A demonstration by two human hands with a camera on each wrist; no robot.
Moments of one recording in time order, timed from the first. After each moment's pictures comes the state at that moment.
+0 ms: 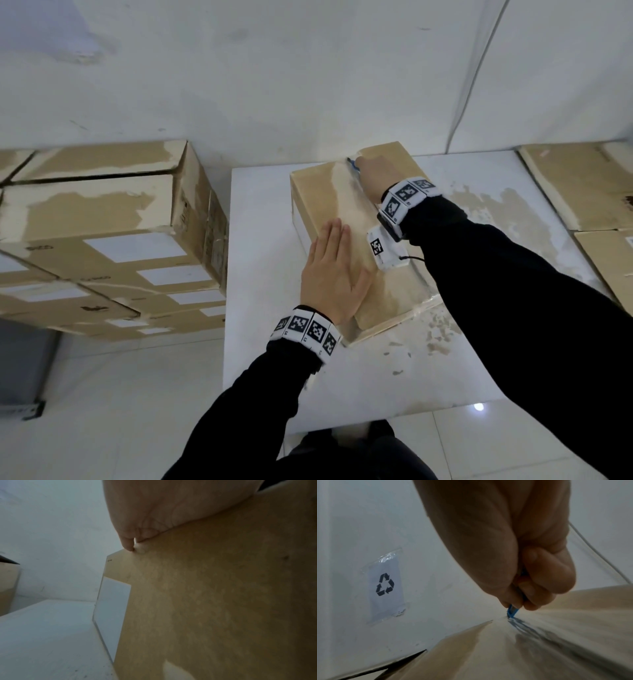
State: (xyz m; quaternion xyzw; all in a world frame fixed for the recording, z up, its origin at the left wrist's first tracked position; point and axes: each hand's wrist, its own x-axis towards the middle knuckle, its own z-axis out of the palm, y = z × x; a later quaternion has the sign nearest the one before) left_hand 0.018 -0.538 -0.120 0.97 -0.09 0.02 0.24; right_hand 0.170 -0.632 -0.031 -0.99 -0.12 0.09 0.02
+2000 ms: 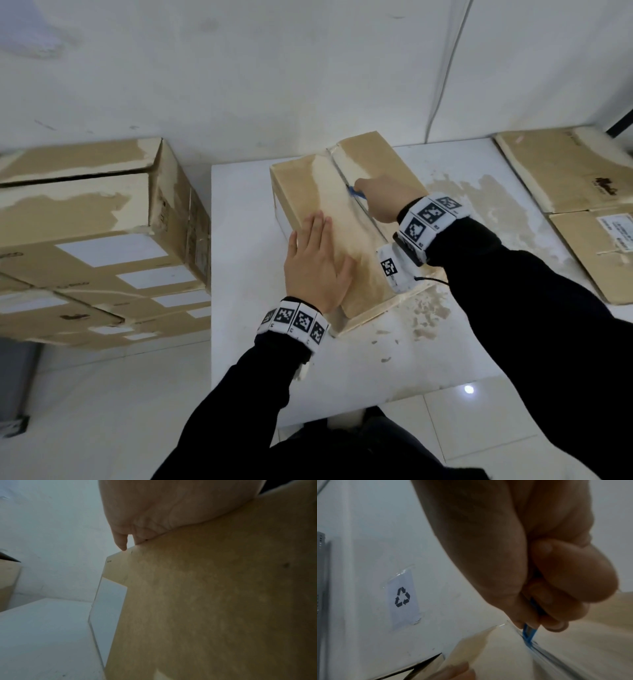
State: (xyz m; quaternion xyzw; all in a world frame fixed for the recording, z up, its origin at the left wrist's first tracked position) left_hand 0.020 -0.542 -0.114 0.98 -0.06 0.01 0.19; right_hand 0.109 -0.665 -0.011 -0.97 -0.11 0.20 0.01
